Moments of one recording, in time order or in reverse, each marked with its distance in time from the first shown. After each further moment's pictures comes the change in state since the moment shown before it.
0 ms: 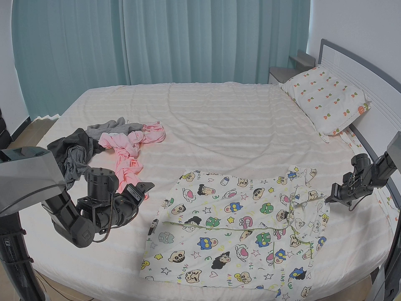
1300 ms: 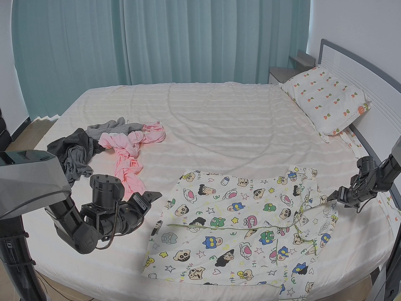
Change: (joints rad) left arm -0.051 0.012 0.045 0.009 -0.049 0.008; right arm -0.024 -0.066 0.143 -0.117 -0.133 -0.004
